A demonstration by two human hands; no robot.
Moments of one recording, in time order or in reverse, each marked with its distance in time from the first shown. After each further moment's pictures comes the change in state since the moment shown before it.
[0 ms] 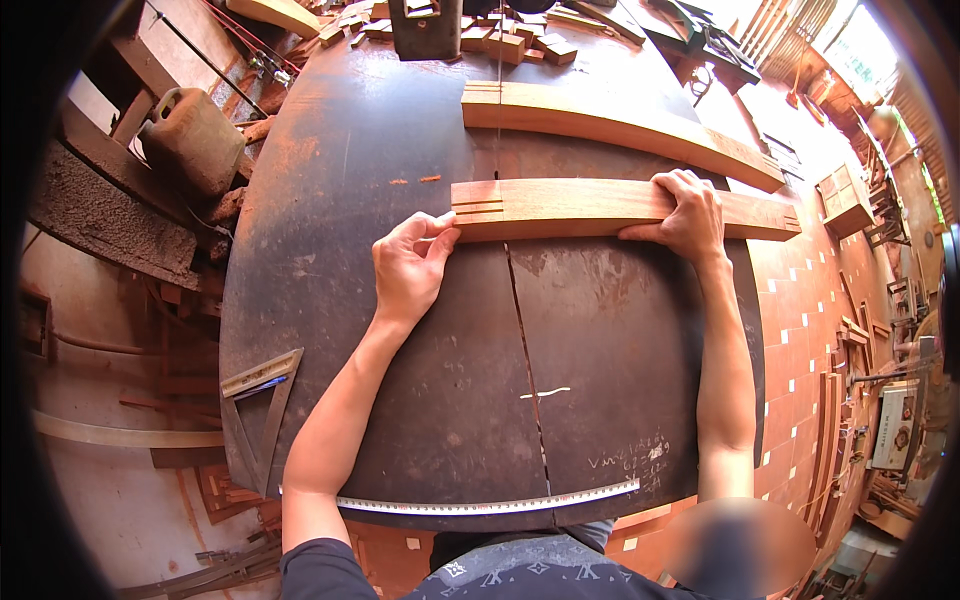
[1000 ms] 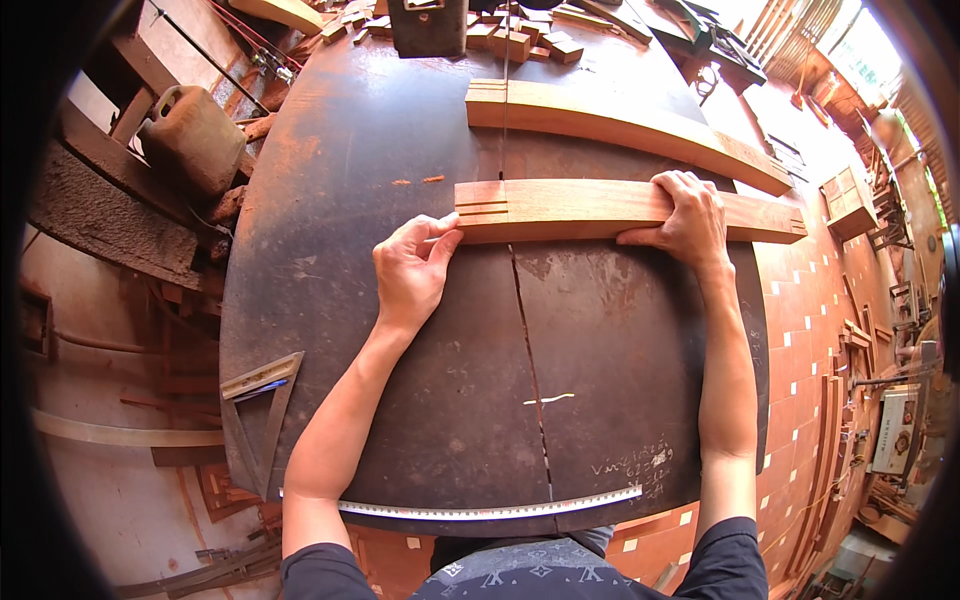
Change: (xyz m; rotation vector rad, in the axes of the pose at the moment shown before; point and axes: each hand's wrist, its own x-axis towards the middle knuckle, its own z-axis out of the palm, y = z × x) left_hand 0.000 -0.001 0.000 0.008 0.010 0.027; right_hand 0.006 -0.017 -0.004 -0.034 -0.068 0.009
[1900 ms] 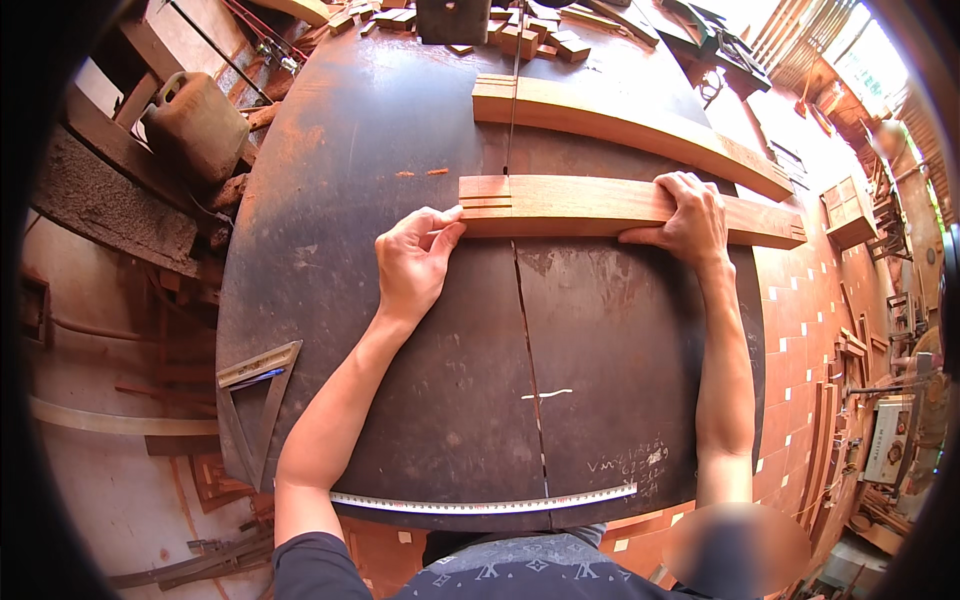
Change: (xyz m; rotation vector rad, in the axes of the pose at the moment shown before) left_hand 0.000 0.001 0.000 -0.032 0.008 0.014; right_hand 0.001 0.003 0.002 0.004 0.005 -0.012
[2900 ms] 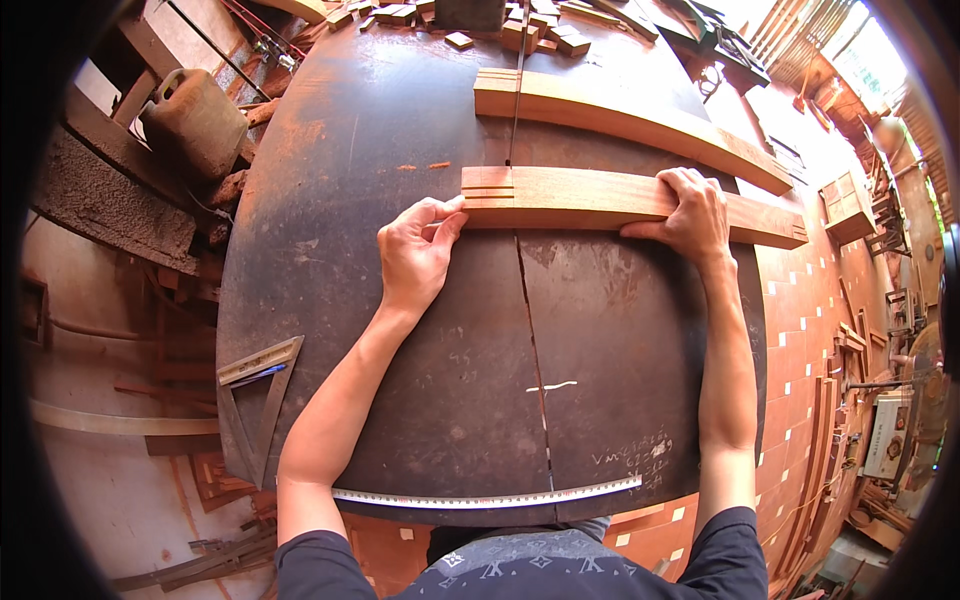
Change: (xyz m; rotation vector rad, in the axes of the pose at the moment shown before) left_hand 0.002 0.005 -0.001 0.030 -0.019 -0.081; right_hand -0.004 -0.001 0.000 -0.022 -0.002 -0.001
